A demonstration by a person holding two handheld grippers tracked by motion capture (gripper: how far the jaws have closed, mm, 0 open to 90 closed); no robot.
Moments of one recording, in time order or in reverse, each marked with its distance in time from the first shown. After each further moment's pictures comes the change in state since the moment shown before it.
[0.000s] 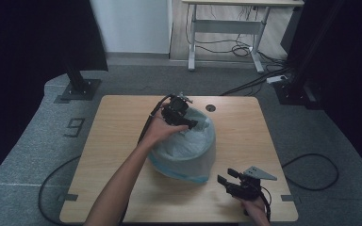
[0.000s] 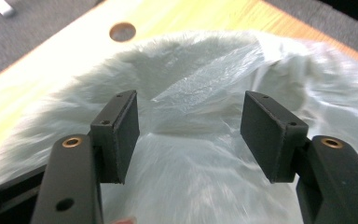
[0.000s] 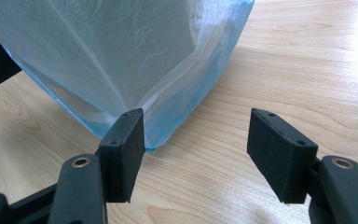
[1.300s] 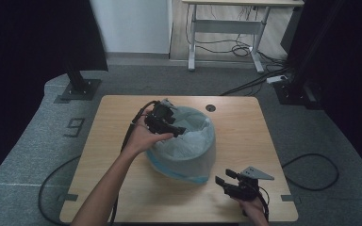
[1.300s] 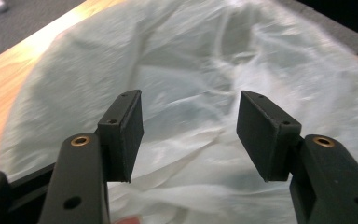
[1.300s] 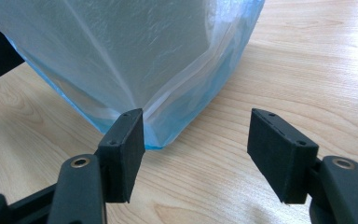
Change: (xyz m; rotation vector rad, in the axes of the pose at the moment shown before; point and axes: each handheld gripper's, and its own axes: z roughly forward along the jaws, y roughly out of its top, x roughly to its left) left arm -0.010 -0.031 -0.038 0.012 -0.052 0.009; right arm 0.007 0.001 0.003 0.022 0.004 -0.017
